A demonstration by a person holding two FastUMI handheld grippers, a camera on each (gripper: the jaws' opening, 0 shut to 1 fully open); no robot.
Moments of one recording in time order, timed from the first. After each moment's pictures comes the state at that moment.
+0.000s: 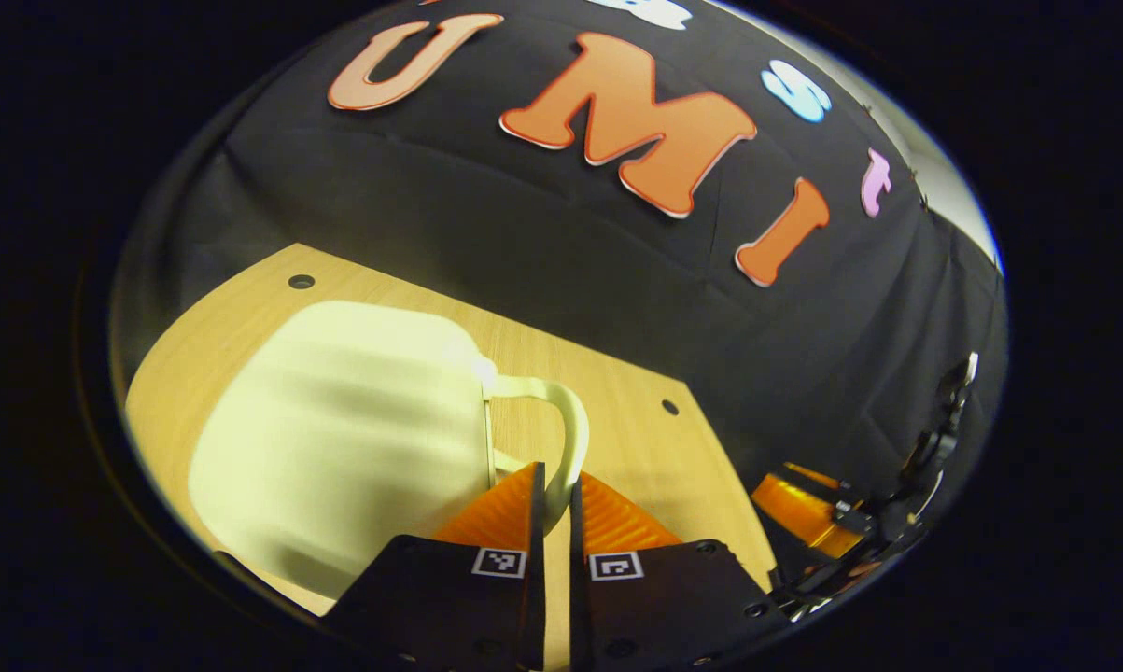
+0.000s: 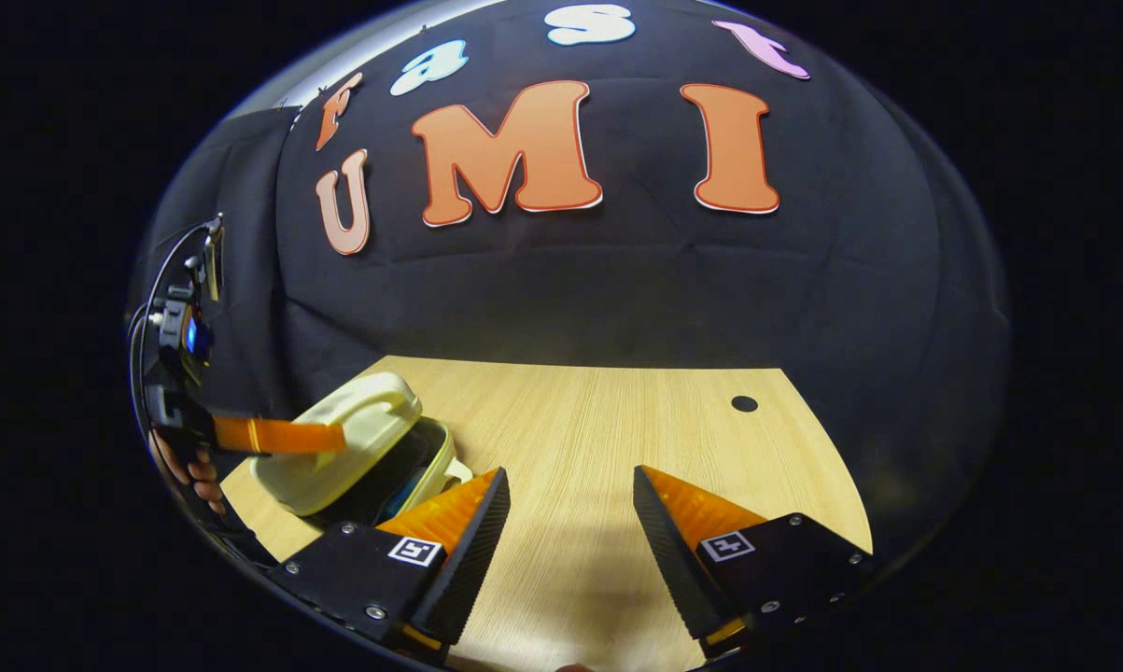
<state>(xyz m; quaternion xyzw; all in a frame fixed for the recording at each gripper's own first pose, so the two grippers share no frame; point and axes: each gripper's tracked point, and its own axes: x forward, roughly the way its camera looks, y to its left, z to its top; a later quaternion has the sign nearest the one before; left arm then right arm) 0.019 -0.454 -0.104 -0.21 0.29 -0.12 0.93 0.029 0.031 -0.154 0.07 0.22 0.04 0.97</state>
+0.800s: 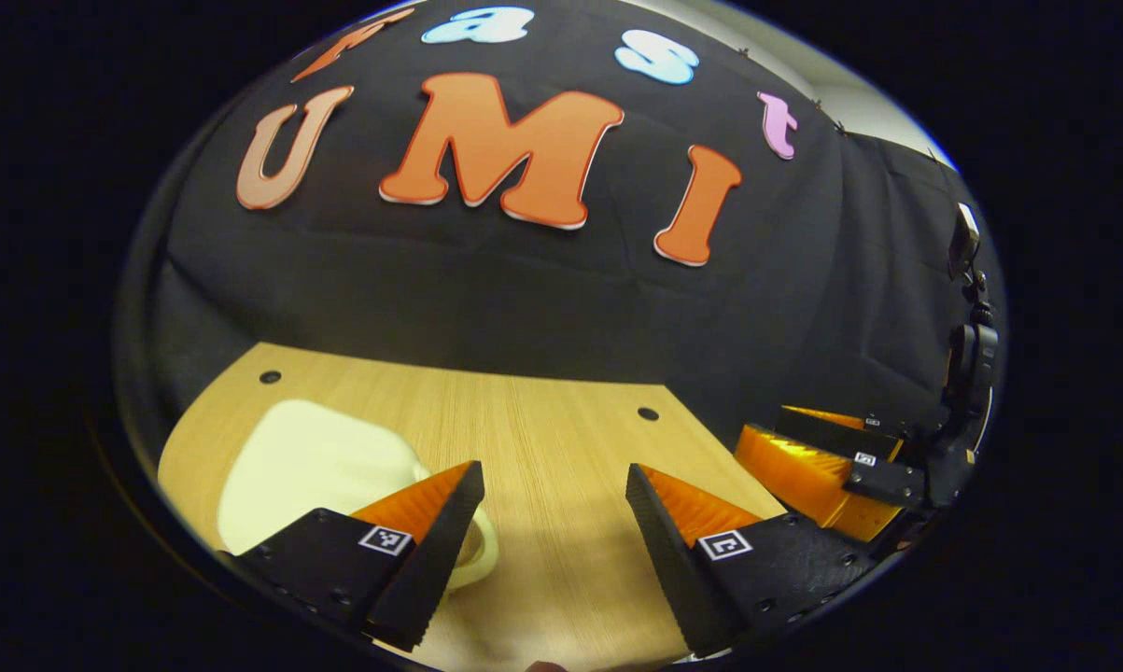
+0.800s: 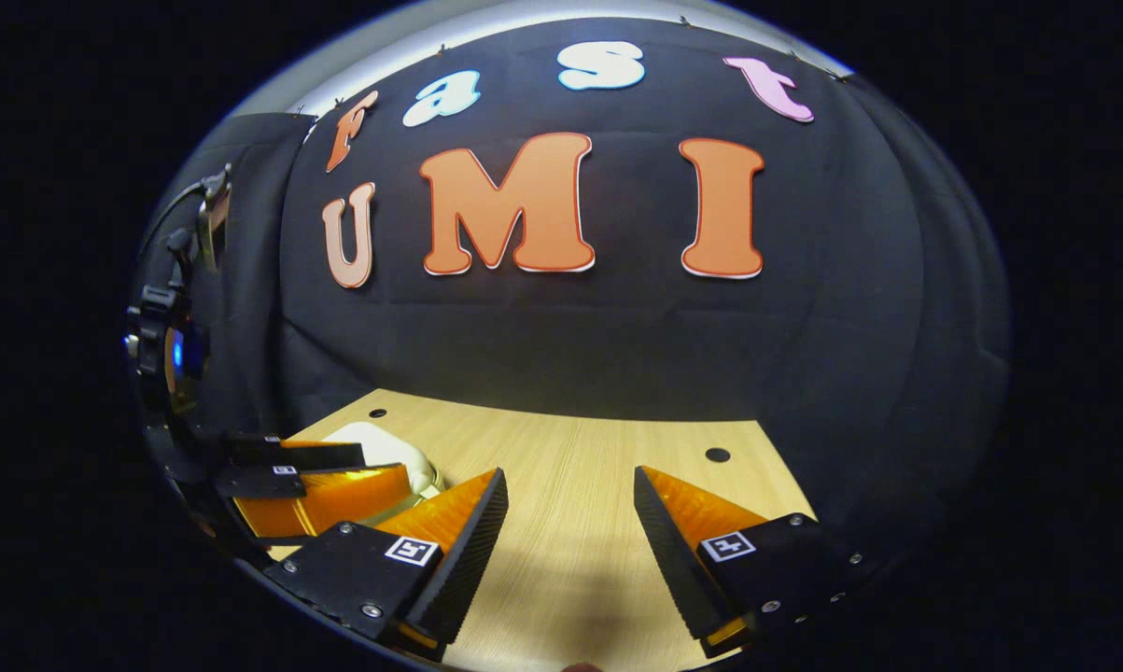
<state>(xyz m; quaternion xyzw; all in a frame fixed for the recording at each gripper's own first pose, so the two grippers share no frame) 0.020 -0.517 -0.013 -0.11 0.16 -0.14 0.97 0.031 0.012 -0.084 0.04 0.13 0.01 0.99</state>
